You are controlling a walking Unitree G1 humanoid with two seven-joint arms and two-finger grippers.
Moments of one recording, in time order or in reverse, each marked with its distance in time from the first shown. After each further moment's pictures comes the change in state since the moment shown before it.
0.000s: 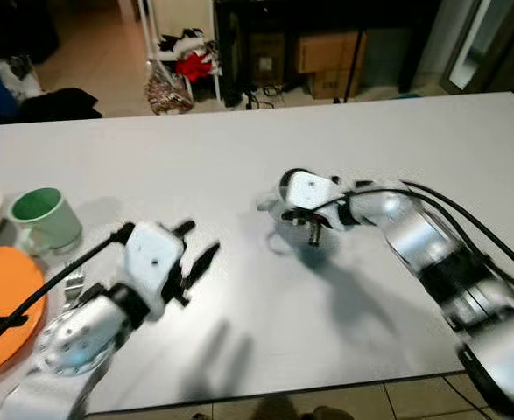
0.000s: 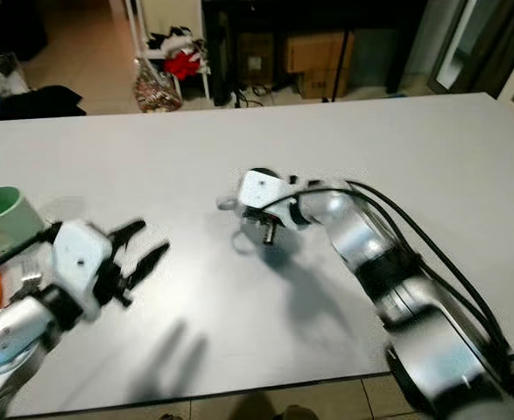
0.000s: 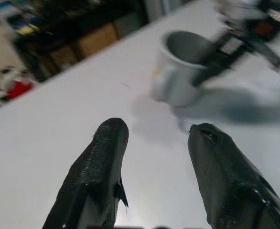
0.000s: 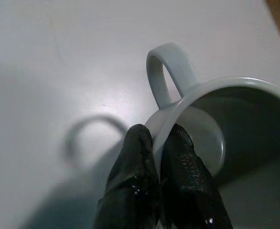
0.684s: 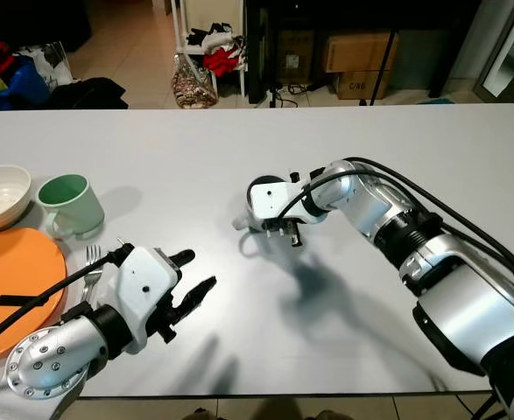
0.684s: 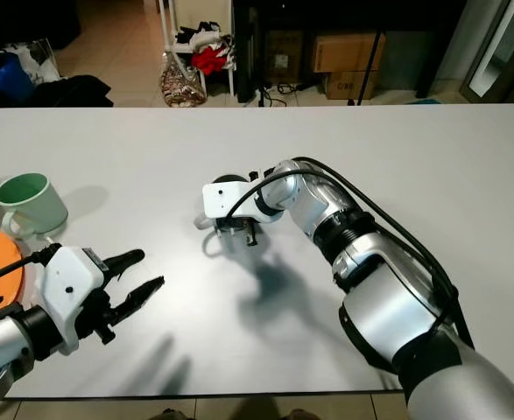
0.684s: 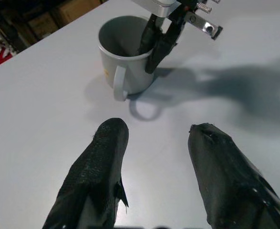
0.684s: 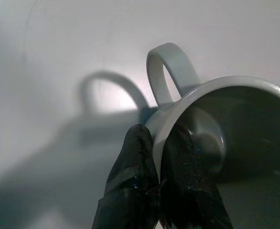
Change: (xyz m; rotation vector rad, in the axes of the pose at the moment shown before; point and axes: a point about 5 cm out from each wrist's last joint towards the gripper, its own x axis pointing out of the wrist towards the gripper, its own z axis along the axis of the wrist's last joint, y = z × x) left arm -0.020 -0.005 -0.006 0.017 0.097 -0.128; right arm 0.027 -0.005 0.030 -0.271 0.117 0.230
